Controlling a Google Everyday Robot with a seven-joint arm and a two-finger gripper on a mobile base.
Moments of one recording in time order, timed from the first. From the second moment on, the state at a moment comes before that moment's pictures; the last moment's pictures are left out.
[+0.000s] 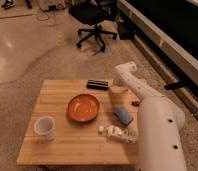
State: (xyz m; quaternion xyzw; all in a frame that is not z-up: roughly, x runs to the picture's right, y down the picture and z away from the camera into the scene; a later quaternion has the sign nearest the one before) arm 0.133 -0.021 1.043 -0.10 -0.14 -0.66 0.74
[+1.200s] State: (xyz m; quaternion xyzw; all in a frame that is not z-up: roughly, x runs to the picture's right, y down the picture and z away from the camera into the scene) arm 0.050 -0.019 1.040 -0.05 -0.17 -0.70 0.69
